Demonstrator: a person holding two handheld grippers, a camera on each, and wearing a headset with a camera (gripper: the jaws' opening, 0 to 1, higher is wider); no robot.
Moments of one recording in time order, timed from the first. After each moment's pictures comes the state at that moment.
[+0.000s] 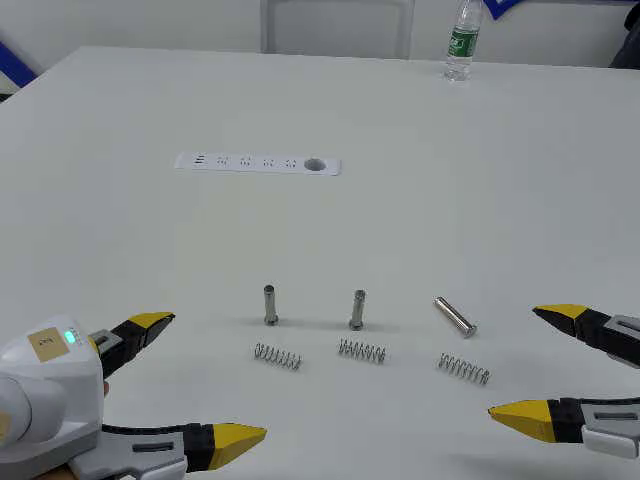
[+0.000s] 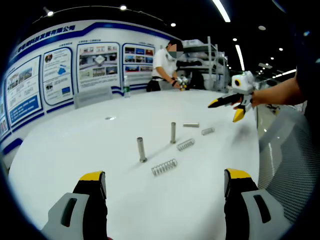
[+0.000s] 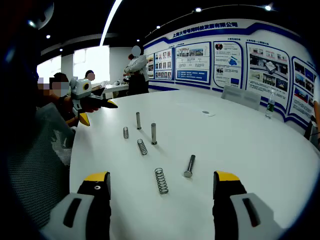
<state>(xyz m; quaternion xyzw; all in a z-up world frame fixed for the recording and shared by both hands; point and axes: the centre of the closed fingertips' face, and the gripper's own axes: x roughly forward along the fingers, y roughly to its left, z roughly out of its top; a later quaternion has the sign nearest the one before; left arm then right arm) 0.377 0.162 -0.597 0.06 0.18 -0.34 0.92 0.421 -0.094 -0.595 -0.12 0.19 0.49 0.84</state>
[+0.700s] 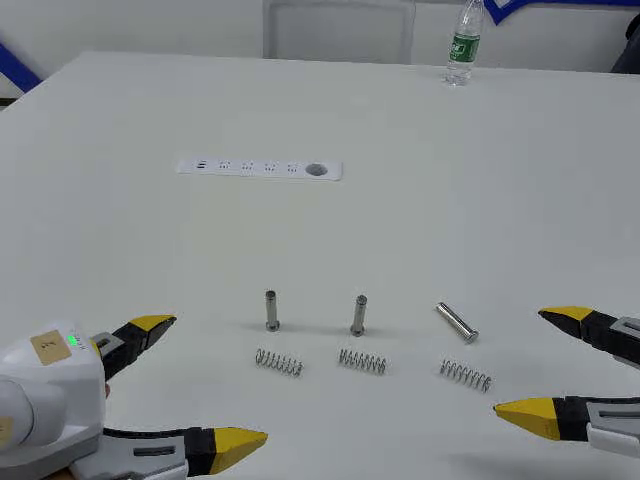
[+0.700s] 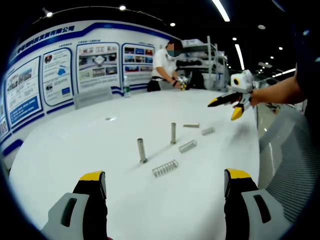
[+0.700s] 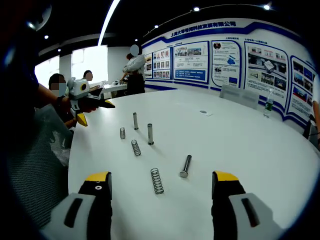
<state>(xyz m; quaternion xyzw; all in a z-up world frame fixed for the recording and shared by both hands) 0.378 0.163 -0.596 0.07 0.19 -0.34 0.92 0.426 -0.098 -0.593 -0.12 0.19 0.48 0.85</state>
